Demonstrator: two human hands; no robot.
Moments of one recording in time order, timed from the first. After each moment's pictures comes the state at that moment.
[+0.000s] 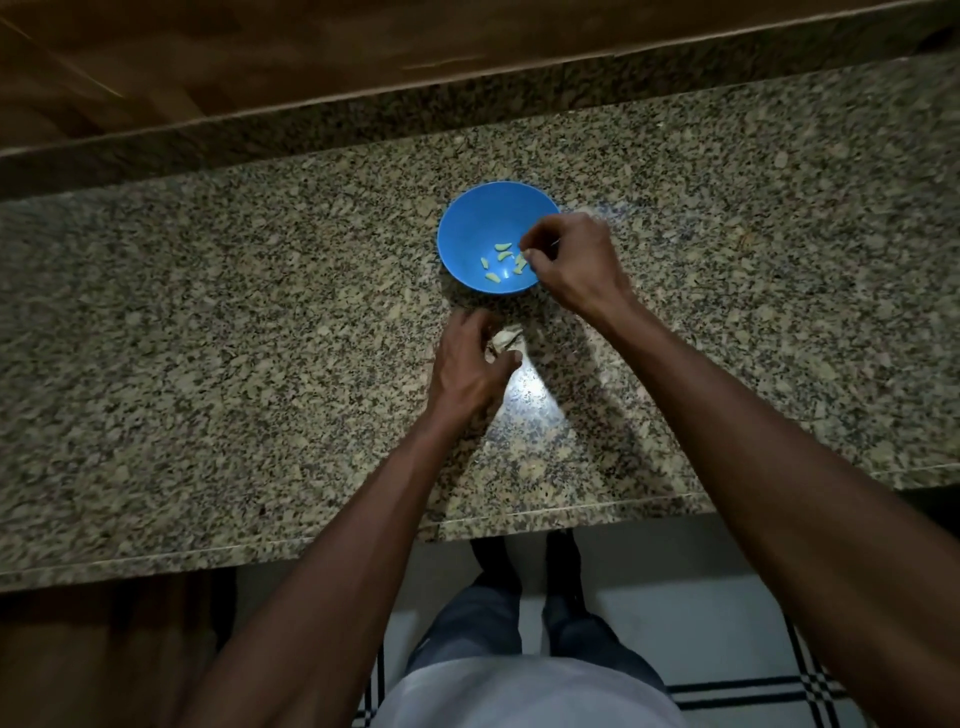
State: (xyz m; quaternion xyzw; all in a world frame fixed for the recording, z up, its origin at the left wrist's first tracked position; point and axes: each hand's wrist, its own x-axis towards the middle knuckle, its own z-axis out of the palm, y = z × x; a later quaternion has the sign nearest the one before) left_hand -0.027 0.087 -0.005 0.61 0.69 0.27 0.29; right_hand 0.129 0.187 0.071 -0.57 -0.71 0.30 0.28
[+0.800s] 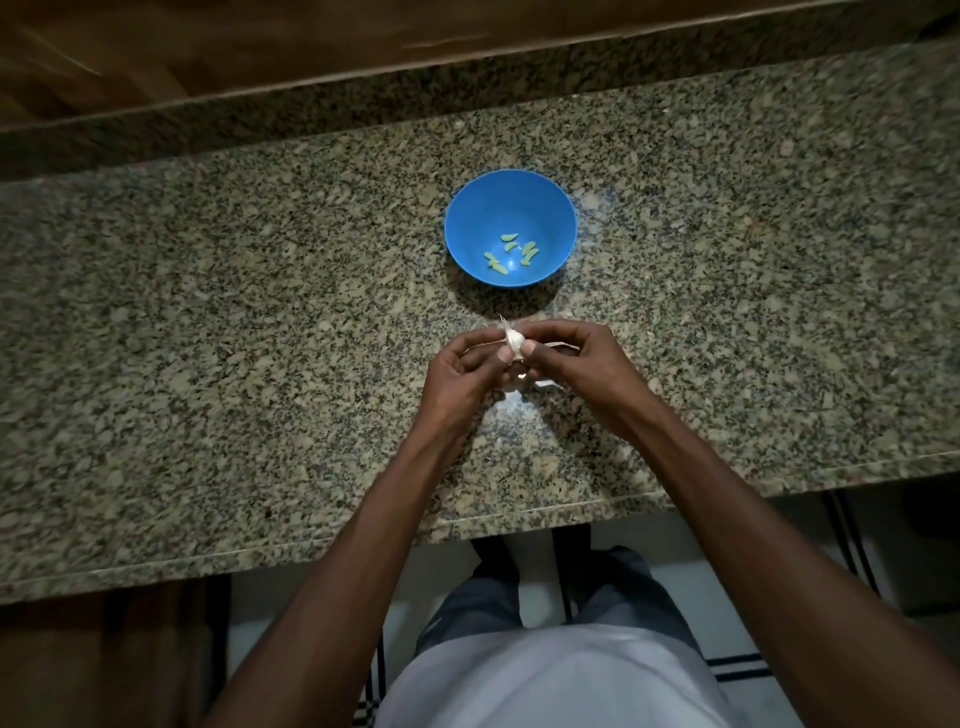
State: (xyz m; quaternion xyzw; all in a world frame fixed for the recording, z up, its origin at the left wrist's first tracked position) left_hand -0.039 0.053 0.012 0.25 0.56 0.48 0.63; right_hand 0.135 0.090 0.024 -0.51 -0.47 0.65 0.32
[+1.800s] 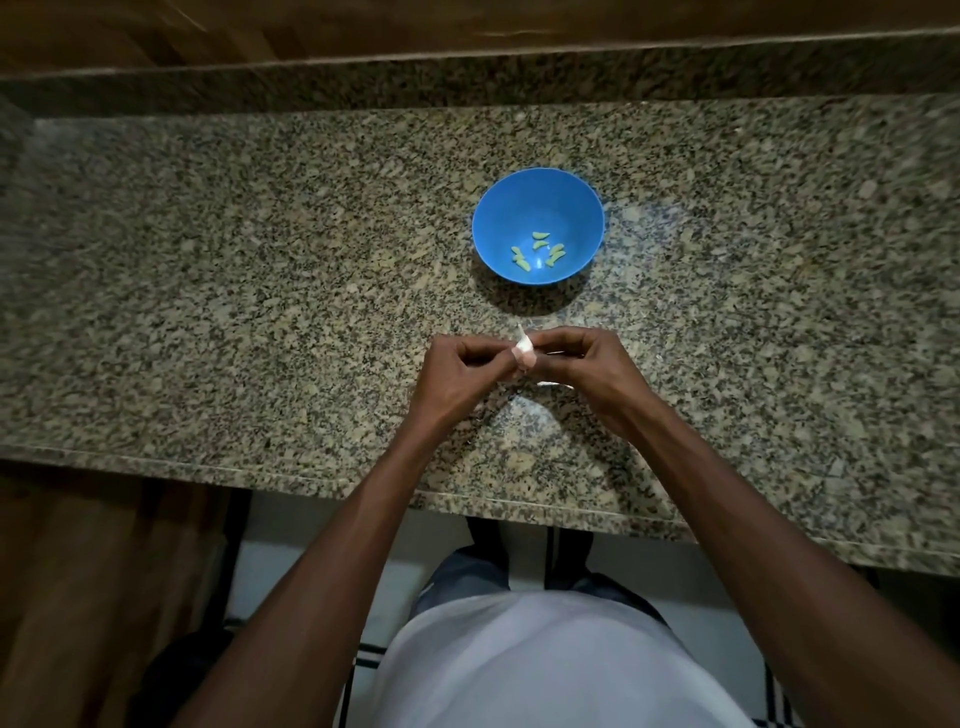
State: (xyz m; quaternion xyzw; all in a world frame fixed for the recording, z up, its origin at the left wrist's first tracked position) left_hand -0.015 0.043 0.036 0.39 0.68 0.41 0.47; right_hand 0.163 0.115 0.013 -0.44 -0.48 0.72 0.25
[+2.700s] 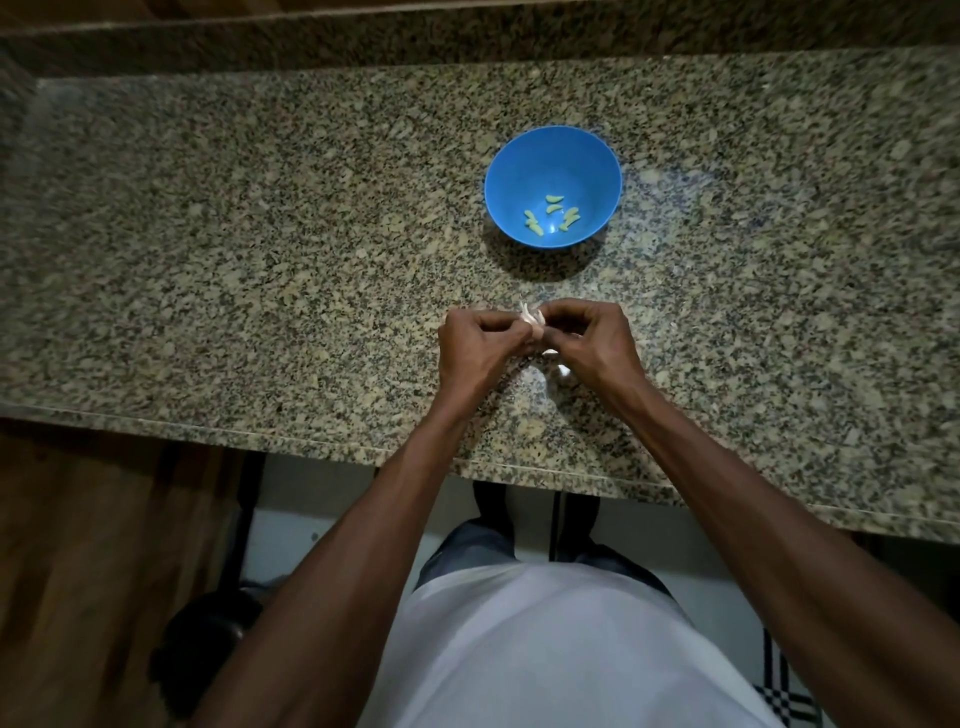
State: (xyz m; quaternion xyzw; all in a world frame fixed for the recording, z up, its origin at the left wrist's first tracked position) left_hand 0.003 0.039 0.026 0.31 0.74 0.42 0.43; right_hand 0.151 0.098 0.004 -0.50 -0.57 0.60 0.27
